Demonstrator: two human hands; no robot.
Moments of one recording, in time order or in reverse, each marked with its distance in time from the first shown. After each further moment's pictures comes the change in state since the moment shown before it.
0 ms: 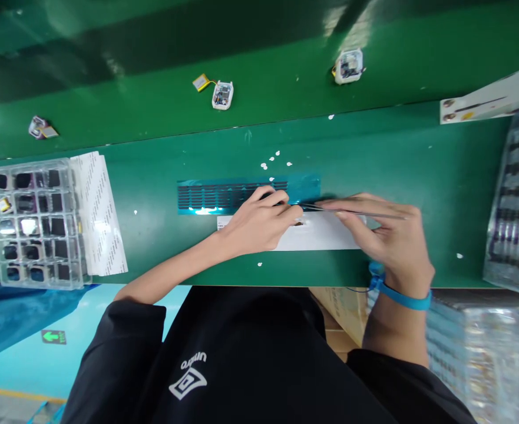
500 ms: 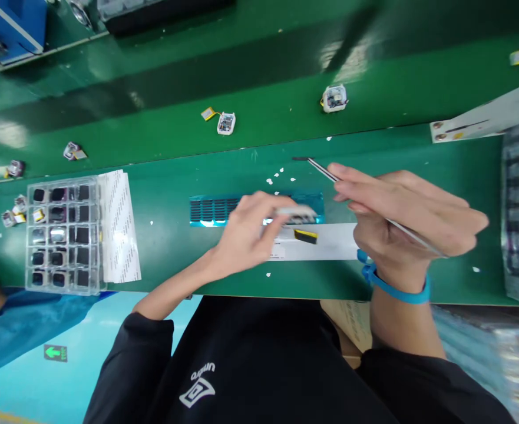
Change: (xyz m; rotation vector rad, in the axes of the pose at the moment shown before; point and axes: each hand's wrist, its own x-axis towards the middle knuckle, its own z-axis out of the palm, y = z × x) left_hand -0.009 0.004 -0.047 -0.572 0.384 -0.276; right_hand 0.054 -0.045 0.018 -0.167 0.440 -0.498
